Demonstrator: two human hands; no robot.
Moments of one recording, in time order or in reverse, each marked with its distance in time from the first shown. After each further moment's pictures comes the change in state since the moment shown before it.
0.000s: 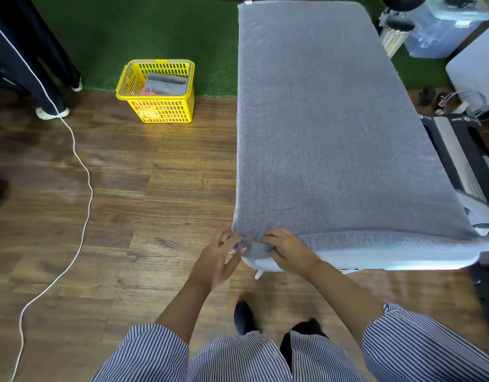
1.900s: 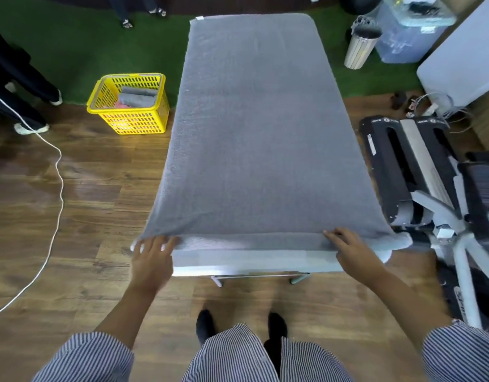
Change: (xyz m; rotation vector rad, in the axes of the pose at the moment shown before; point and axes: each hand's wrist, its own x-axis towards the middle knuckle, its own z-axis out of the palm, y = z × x) left_hand 0.031 0.063 0.065 0.874 0.051 -0.104; right_hand -0.193 0.243 -0.138 -0.371 0.260 0.157
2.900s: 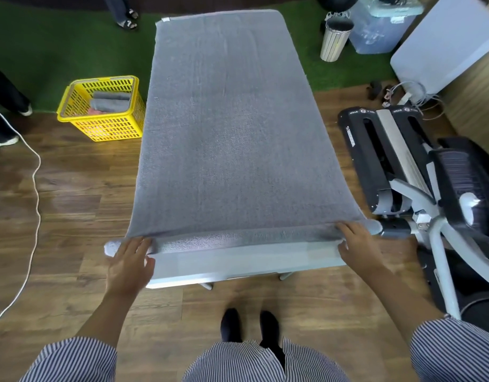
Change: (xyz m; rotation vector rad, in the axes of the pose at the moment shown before) left_hand 0.027 0.013 -0.010 -0.176 0.000 -0.121; right_hand -0.015 0.055 -0.008 0.003 0.167 0.273
